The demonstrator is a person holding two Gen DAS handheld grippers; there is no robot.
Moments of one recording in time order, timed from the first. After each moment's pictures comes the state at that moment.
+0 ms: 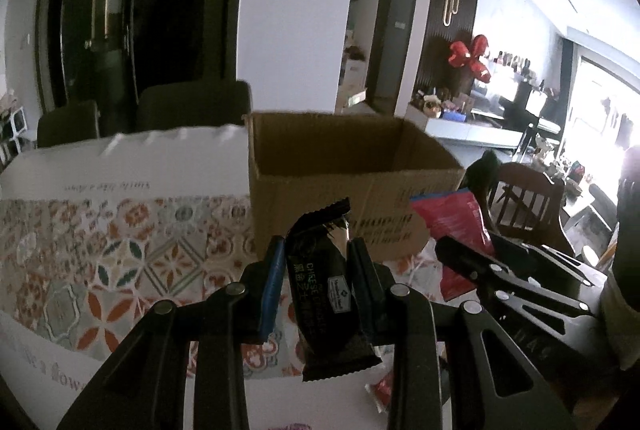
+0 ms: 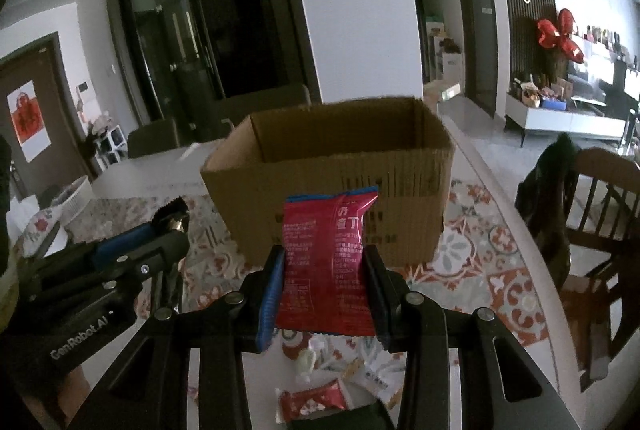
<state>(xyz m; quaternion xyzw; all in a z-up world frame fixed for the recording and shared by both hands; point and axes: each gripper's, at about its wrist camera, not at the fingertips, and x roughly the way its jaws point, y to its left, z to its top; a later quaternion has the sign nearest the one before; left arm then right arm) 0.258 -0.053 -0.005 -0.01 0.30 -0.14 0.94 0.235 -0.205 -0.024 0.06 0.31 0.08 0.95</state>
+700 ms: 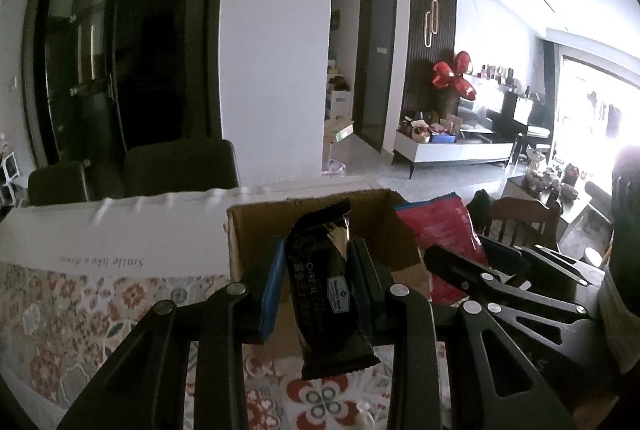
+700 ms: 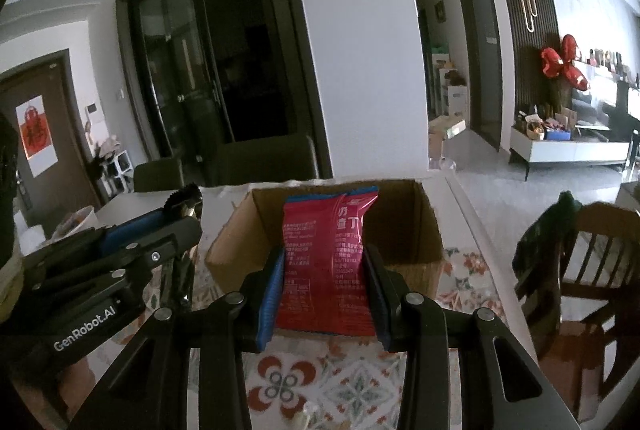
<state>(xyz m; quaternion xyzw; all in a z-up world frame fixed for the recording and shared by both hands) 0.305 -0.078 0.055 0.02 0.25 -0.16 0.96 0.273 -0.221 0.033 0.05 0.25 0.09 0.96</state>
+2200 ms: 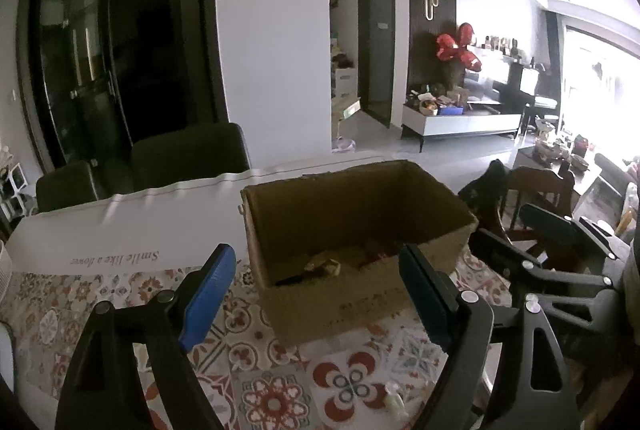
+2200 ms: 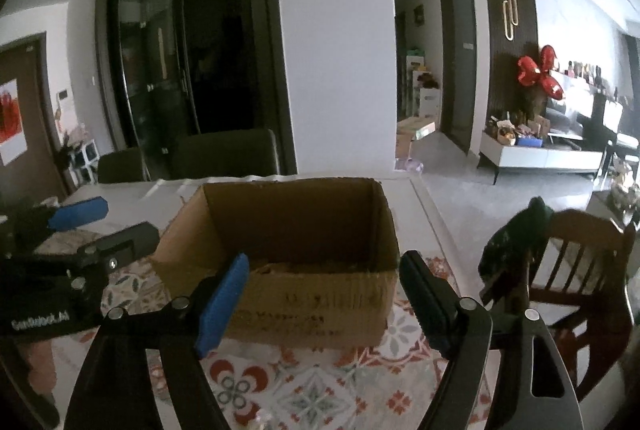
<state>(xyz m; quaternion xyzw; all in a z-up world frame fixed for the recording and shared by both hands) 0.302 -0.069 0.039 0.06 0.28 -0.15 0.95 0.277 -0.231 0.028 0.03 0.26 0.03 0.97</state>
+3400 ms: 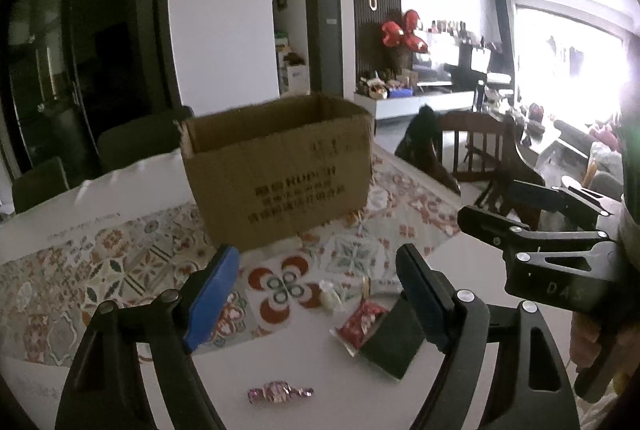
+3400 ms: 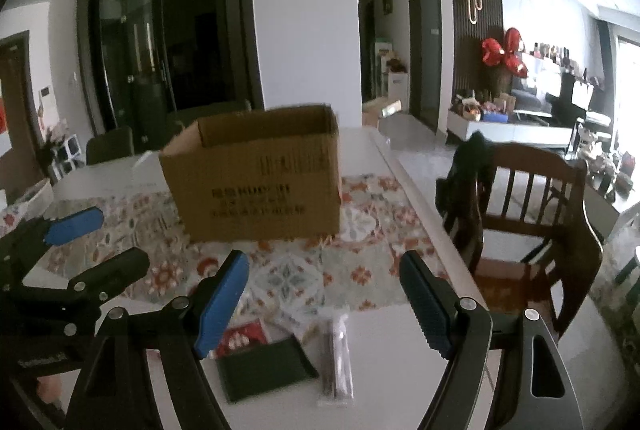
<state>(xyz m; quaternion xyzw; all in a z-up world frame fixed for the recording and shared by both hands) 0.179 -0.087 -0.030 0.09 0.28 -0.23 0.93 0.145 -0.245 -0.023 0.03 0.28 -0.02 0.96</state>
